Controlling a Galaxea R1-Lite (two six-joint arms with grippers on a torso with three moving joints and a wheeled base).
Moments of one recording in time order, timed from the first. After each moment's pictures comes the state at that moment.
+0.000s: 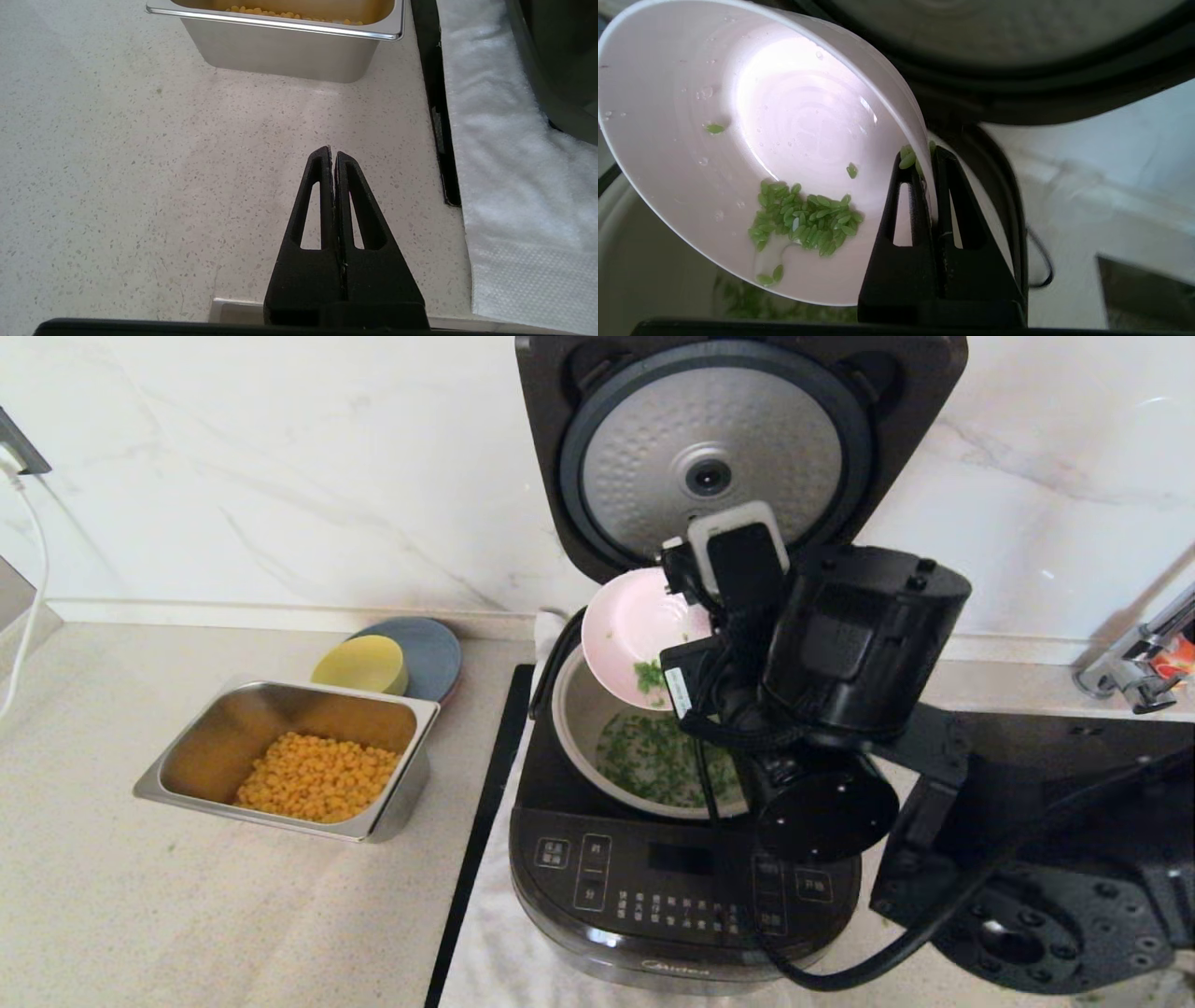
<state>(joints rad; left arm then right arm) 0.01 0.00 -0.02 0.06 -0.02 0.04 0.90 1.85 -1.19 -0.76 -0.90 -0.30</state>
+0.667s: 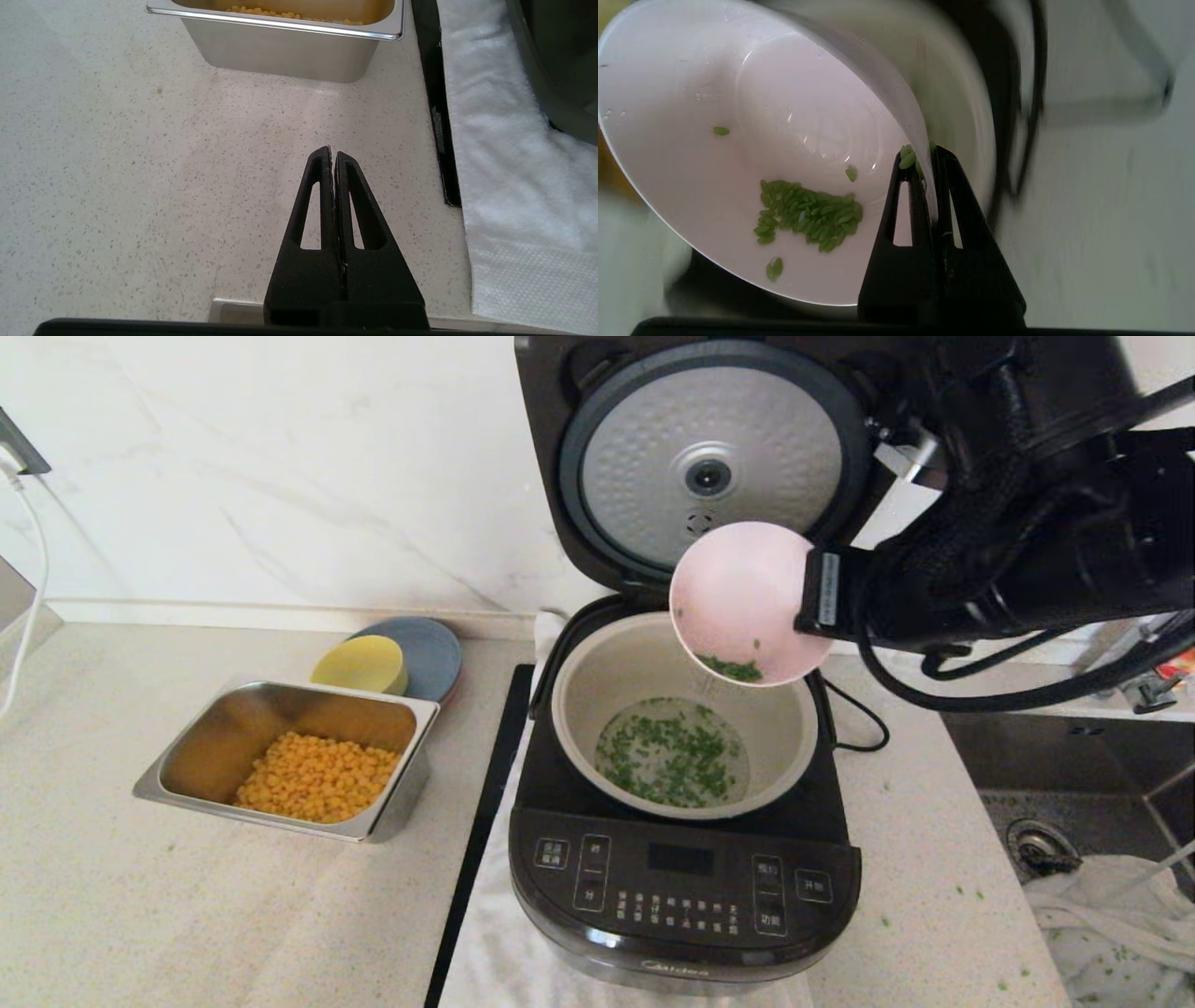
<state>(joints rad) 0.01 0.00 -0.02 0.06 -0.02 0.04 0.65 1.72 -1.81 0.65 -0.34 0.53</state>
